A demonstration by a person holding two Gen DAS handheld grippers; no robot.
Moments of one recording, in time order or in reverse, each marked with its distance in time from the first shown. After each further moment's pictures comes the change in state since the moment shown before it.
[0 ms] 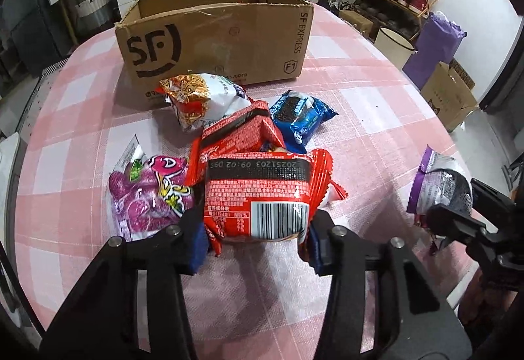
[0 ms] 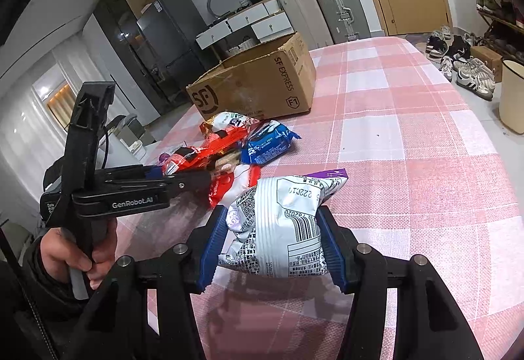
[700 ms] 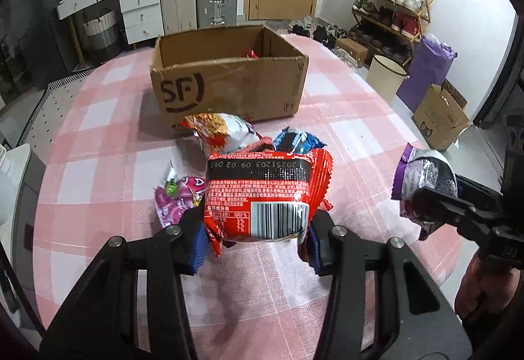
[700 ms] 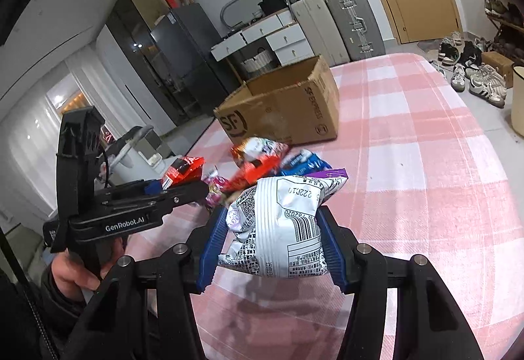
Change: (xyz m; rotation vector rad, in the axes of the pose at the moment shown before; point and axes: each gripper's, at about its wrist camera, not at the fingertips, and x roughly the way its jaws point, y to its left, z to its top) left arm -0.065 0.009 -0.001 -0.006 -0.137 -0.005; right arm -0.015 0.023 0.027 0.002 -0.049 0.077
